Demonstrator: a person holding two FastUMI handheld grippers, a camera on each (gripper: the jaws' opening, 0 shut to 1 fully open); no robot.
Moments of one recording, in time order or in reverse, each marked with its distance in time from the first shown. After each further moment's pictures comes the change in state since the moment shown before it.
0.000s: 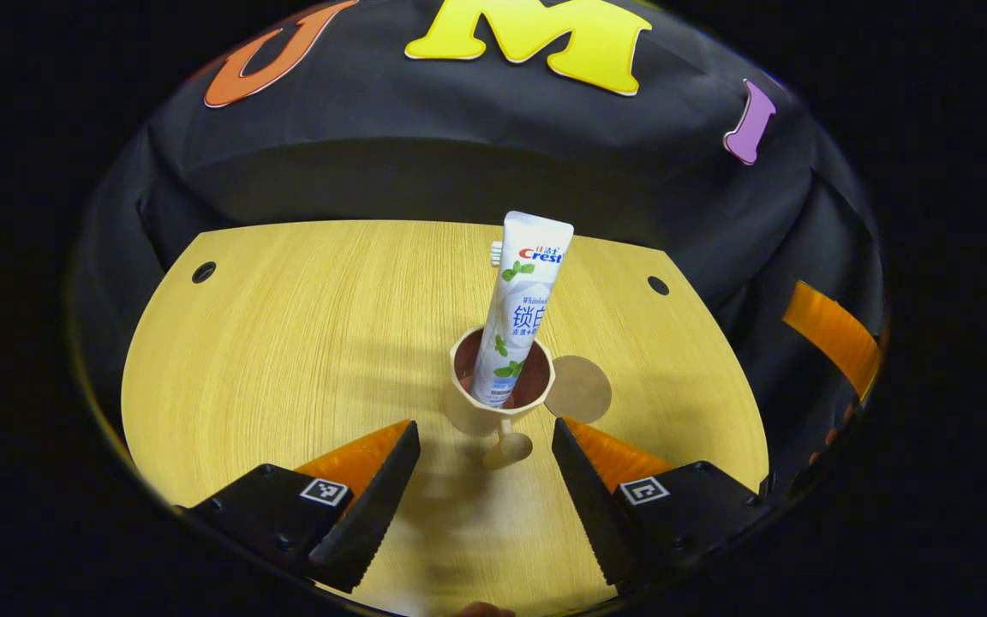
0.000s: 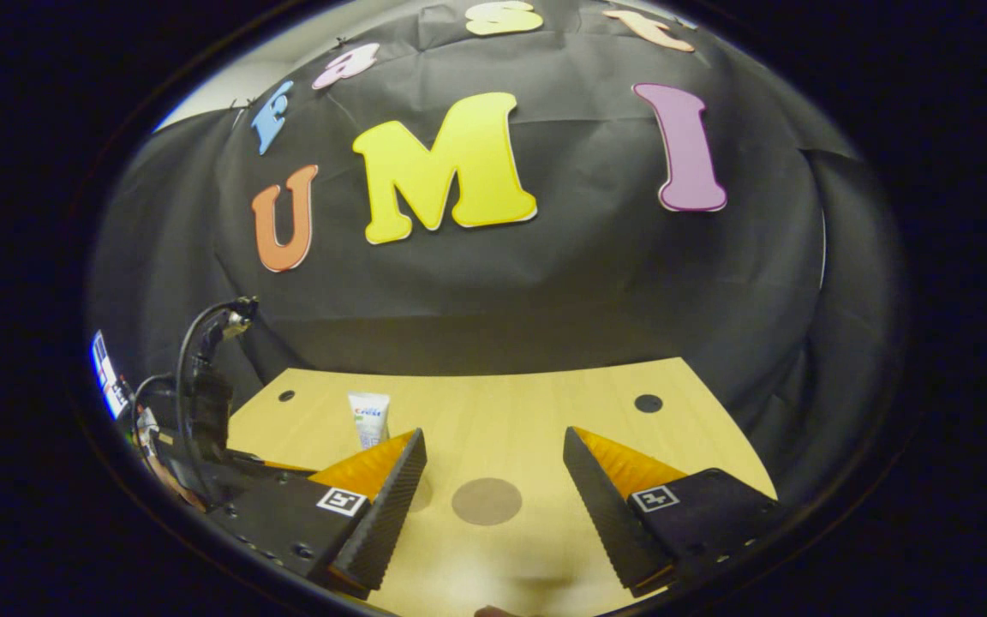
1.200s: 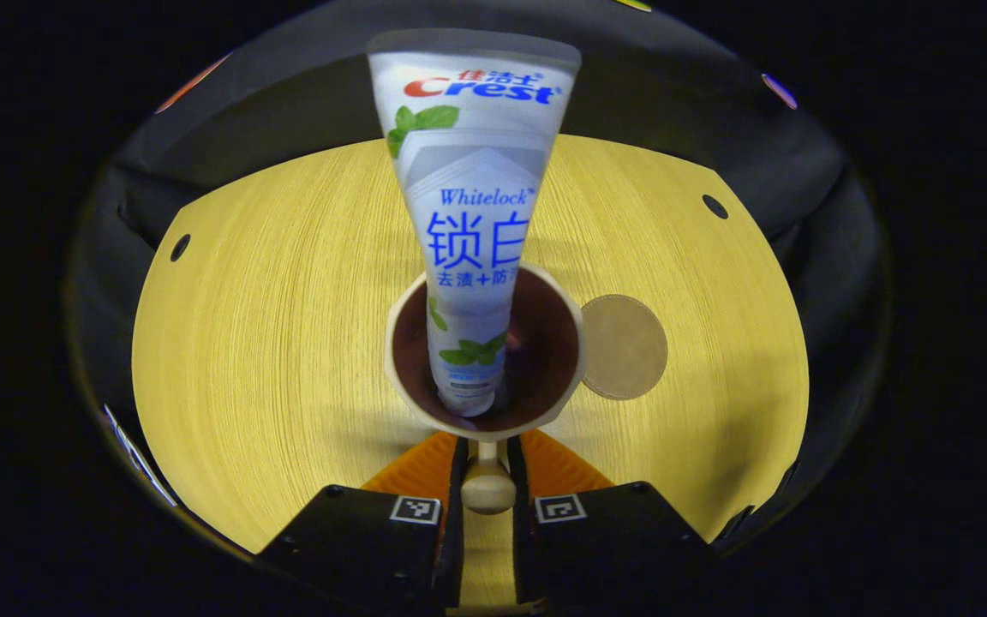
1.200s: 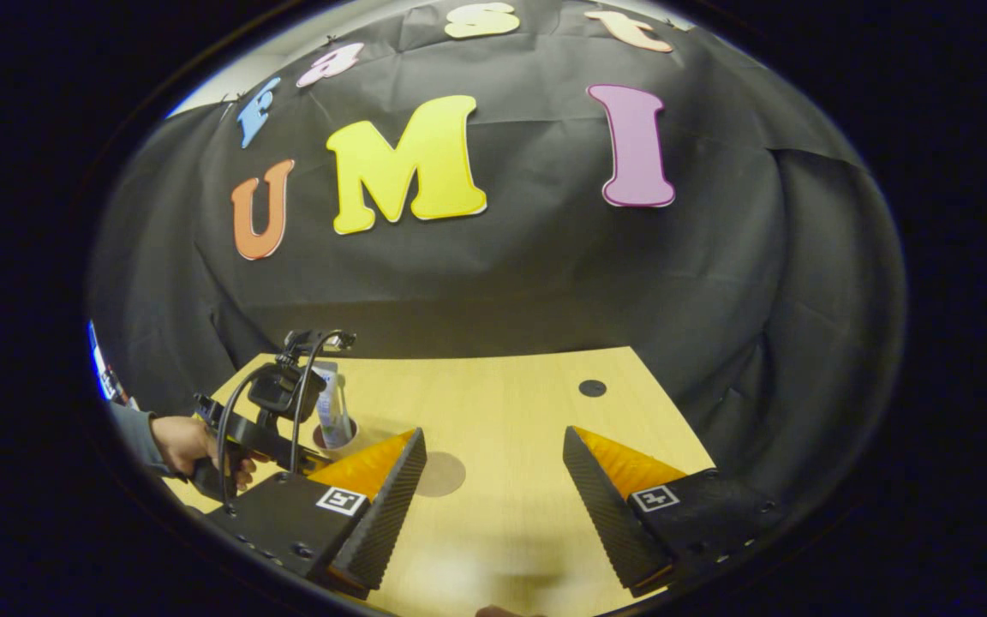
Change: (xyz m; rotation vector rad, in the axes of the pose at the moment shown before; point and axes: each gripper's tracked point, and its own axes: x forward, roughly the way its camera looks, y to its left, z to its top) left arm 0.026 -0.016 -0.026 0.036 0.302 0.099; right arm -0.041 -0.053 -0.019 -0.014 0.026 -0.092
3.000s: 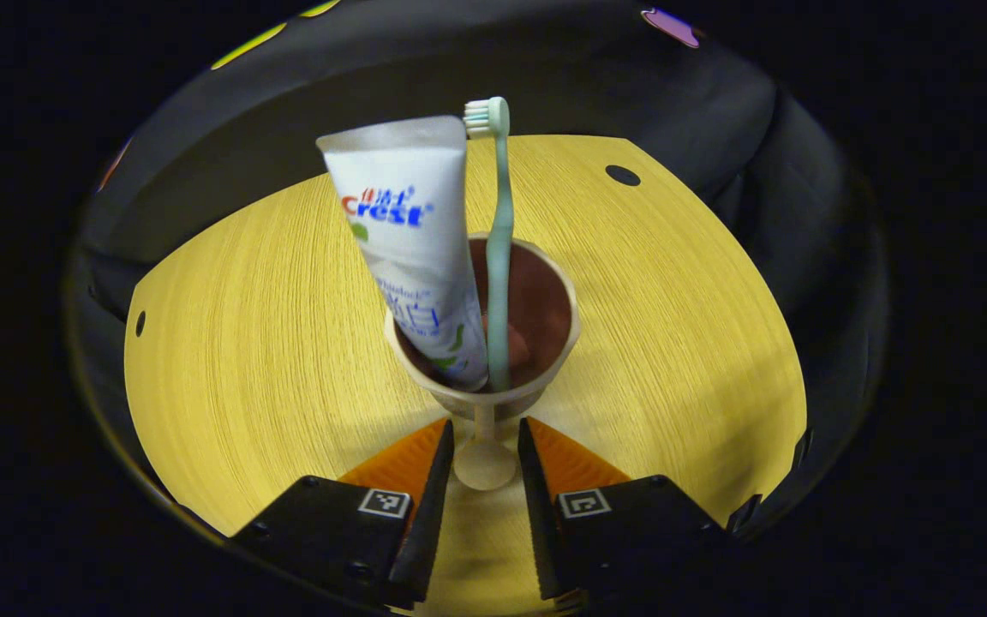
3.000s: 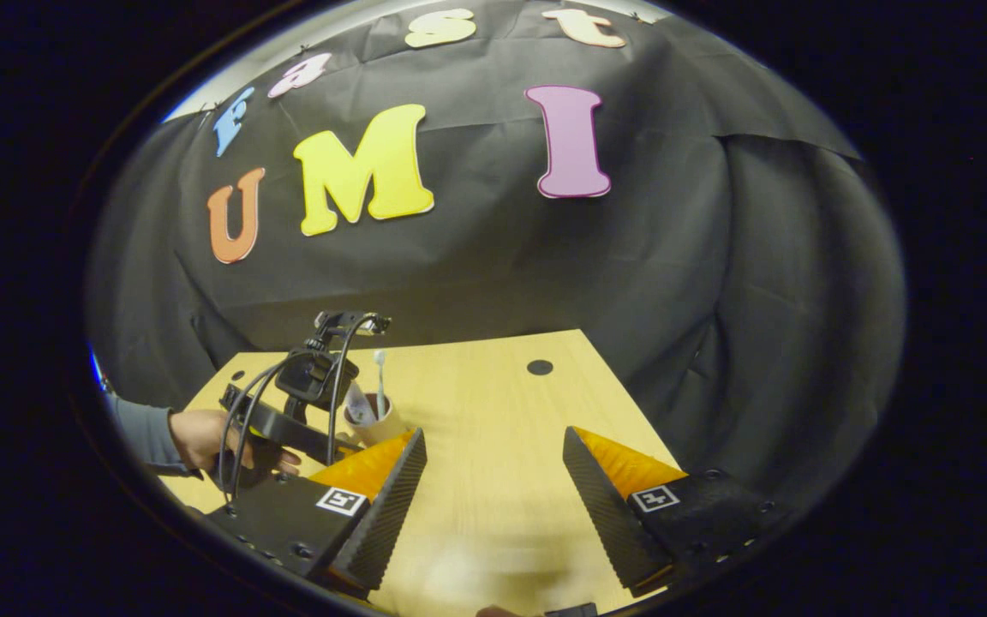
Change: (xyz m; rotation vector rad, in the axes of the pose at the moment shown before) left arm -0.068 0.029 0.034 0.196 -0.052 -0.075; right arm -0.055 -0.061 -0.024 0.044 0.019 -0.069
